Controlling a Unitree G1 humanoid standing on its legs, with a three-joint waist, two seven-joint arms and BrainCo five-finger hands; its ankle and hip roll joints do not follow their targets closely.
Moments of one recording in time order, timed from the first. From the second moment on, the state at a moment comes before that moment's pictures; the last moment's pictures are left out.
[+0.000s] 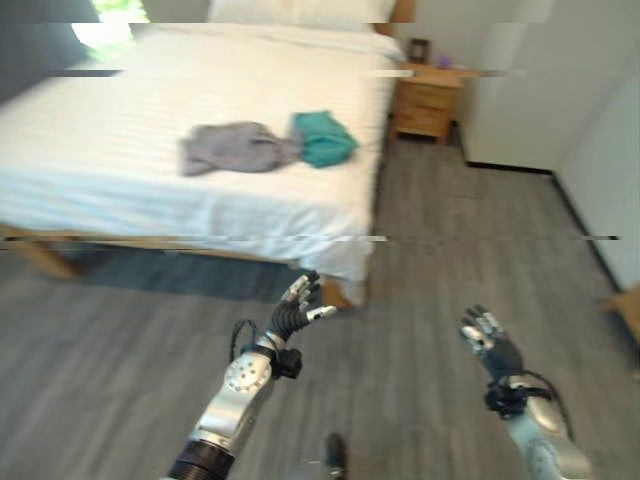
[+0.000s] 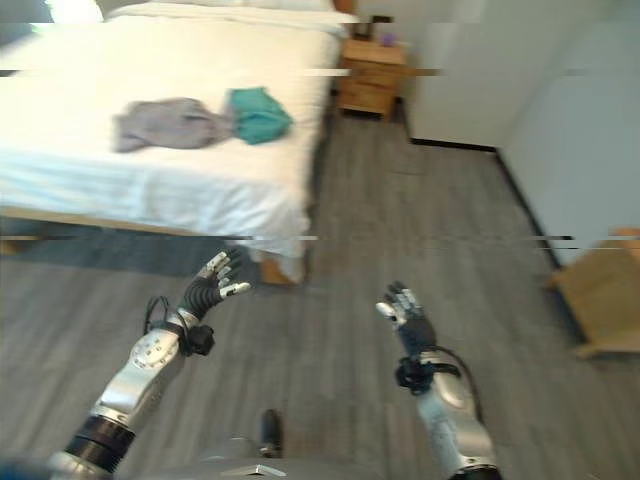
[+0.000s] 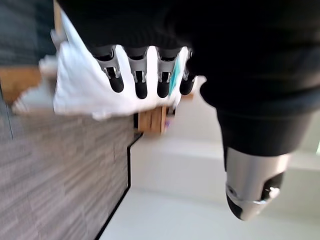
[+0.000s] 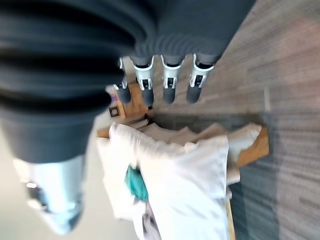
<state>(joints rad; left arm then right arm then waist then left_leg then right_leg) -0.12 0.35 -0.33 0.16 -0.37 -0.05 -0.02 0.21 -0.32 0.08 0.07 0.63 -0.09 0.07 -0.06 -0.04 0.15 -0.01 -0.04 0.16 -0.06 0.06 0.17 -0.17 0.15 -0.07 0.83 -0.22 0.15</state>
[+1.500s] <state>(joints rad) 0.13 0.29 0.13 0.22 -0.46 -0.09 0.19 0.18 -0.38 -0.12 0.16 0.50 -0.08 -0.07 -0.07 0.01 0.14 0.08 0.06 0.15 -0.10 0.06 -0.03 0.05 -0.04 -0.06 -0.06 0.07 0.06</state>
